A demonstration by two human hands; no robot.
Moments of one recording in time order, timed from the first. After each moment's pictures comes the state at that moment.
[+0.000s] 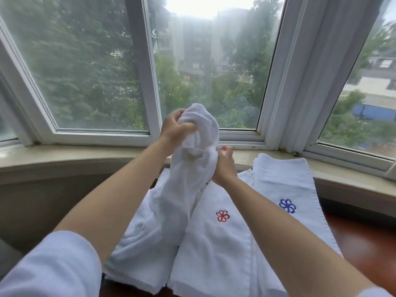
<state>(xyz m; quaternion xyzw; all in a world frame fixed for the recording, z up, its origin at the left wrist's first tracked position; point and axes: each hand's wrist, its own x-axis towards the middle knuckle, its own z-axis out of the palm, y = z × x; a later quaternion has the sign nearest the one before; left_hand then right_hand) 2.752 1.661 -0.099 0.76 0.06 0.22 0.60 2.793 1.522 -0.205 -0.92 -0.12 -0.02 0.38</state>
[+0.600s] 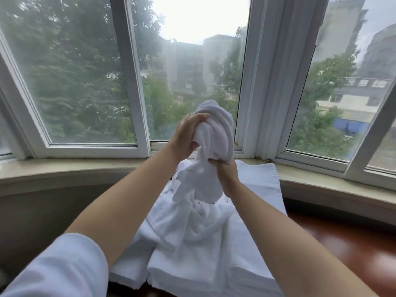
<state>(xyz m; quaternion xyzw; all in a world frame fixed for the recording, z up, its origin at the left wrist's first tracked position) 2.710 1.552 -0.056 0.59 -0.06 0.08 0.80 2.737 1.434 -0.163 -0.68 -0.04 -0.02 0.73</state>
